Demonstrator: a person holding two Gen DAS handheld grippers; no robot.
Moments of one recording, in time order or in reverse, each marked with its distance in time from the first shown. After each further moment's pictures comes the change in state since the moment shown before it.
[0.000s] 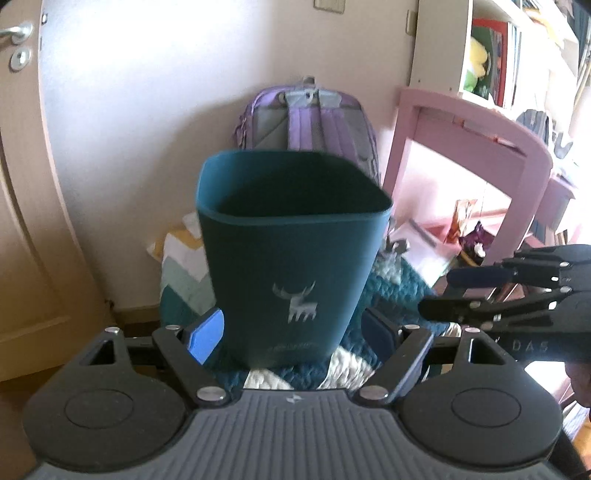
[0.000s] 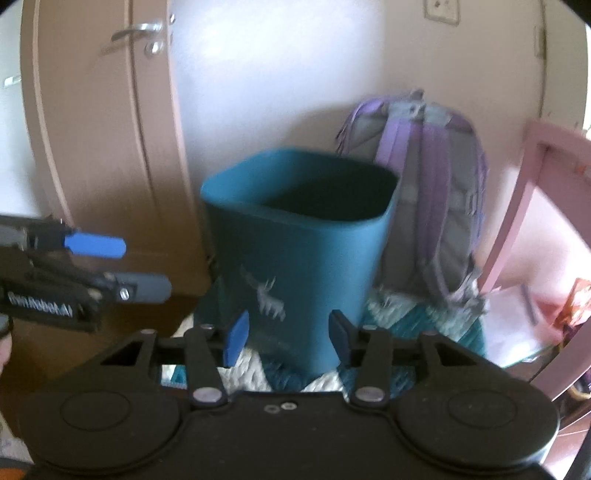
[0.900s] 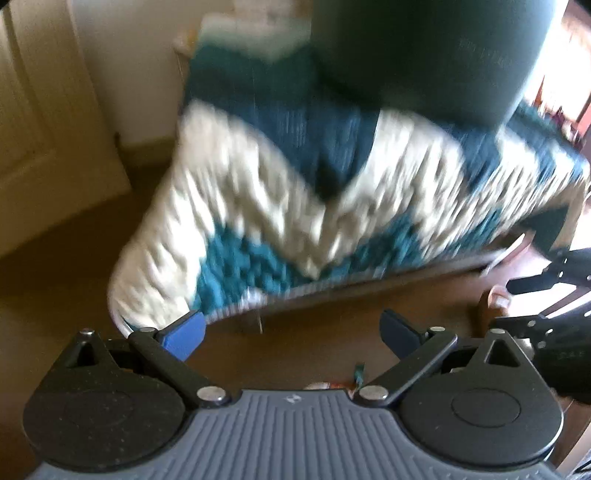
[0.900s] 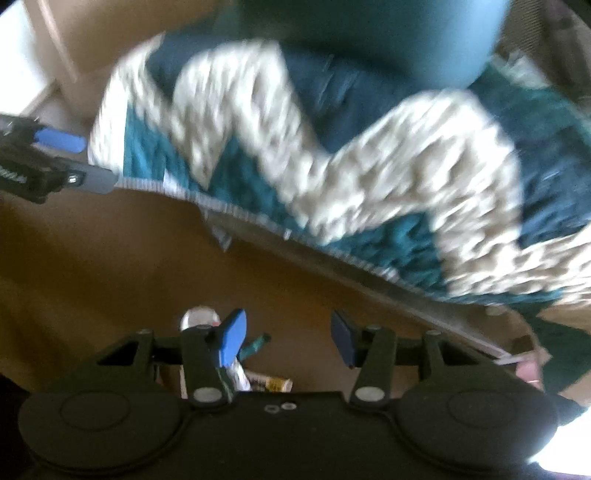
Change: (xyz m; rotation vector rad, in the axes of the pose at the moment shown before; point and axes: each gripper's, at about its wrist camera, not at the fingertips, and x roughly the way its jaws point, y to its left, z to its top) left arm 0.219 0.117 -0.235 -0.078 0.391 0.069; right arm 0.249 0.016 -0.227 -0.100 0.475 0.105
